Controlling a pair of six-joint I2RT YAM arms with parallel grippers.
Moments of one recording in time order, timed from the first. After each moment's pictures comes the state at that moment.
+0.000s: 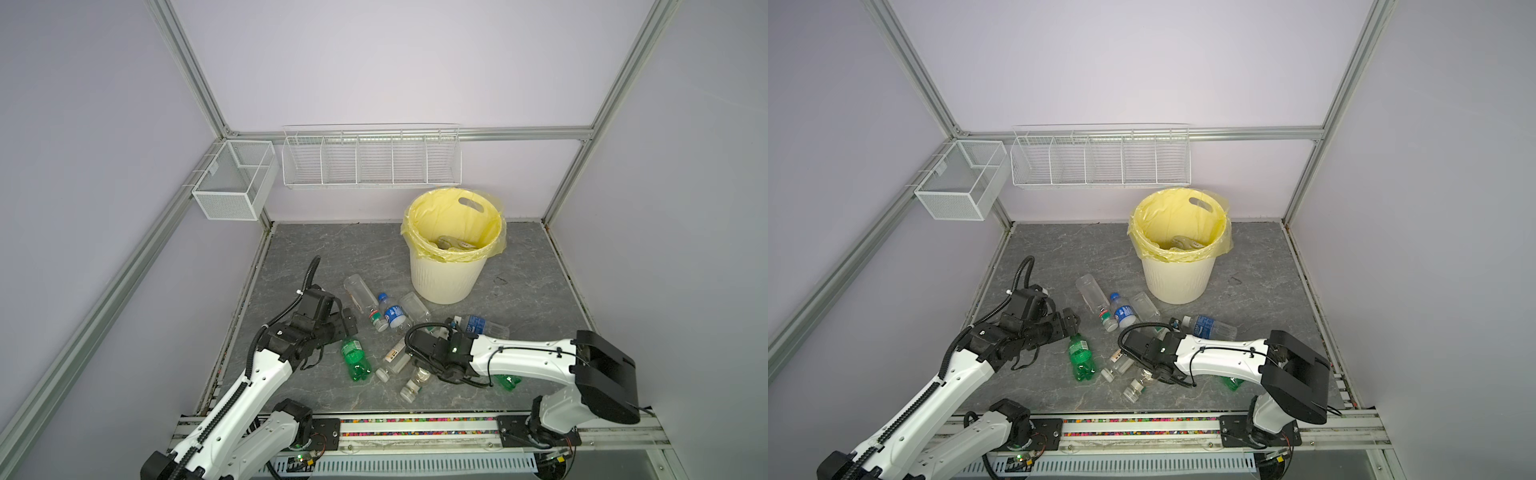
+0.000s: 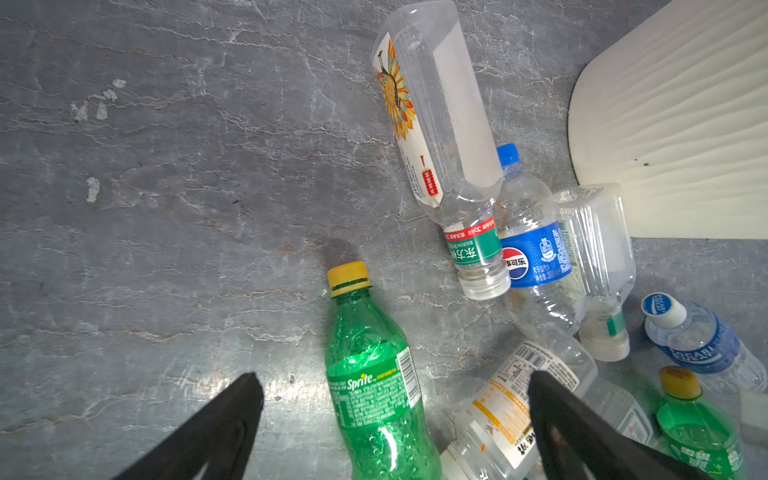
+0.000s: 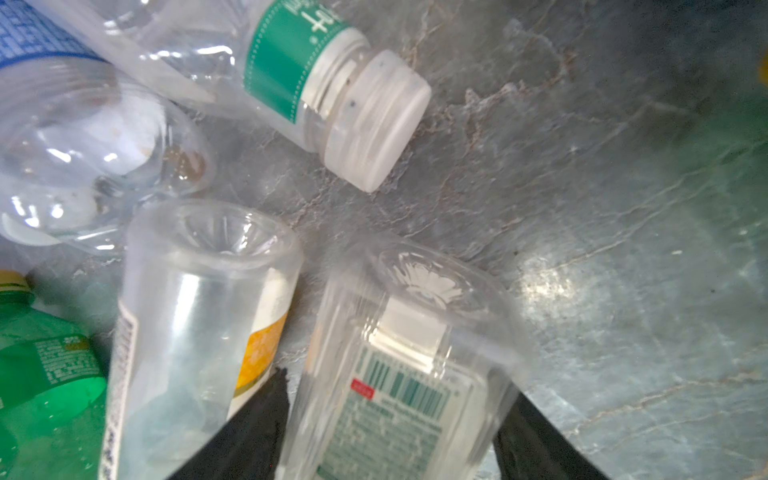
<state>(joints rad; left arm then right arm) -0.46 0.91 0.76 -0.80 -0.03 -0.68 1.18 1.55 0.92 -0.66 0.26 1.53</state>
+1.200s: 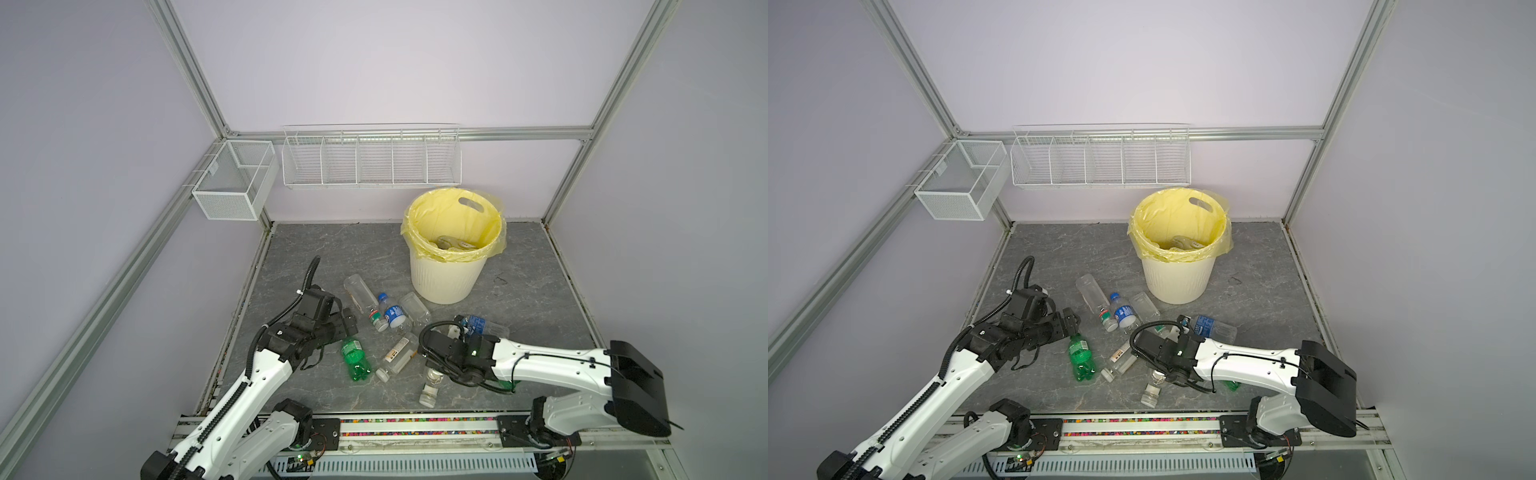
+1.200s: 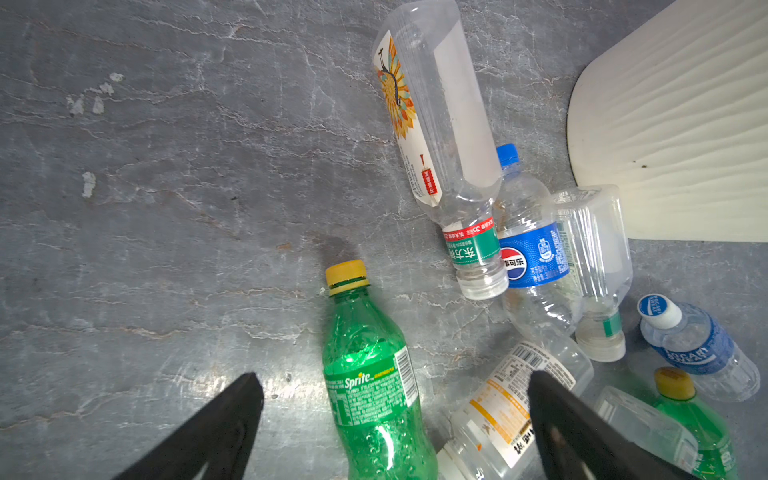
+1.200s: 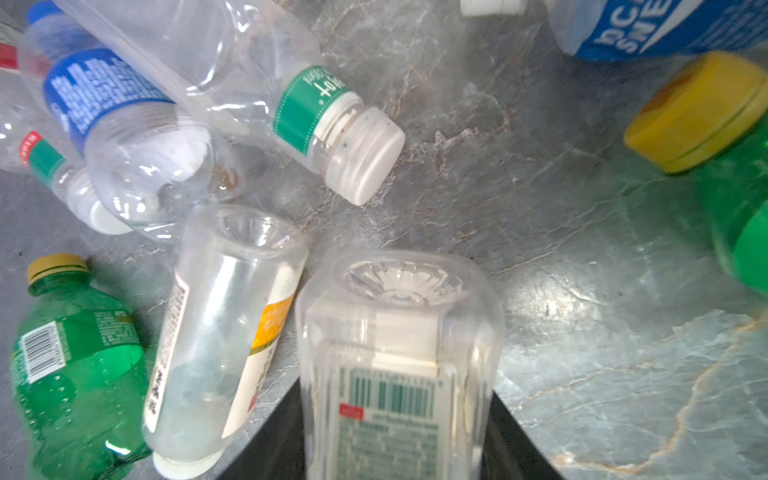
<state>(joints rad) -0.46 0.91 0.76 -0.80 -0.02 -0.69 1.18 1.38 0.86 -0.70 0.32 1.47</state>
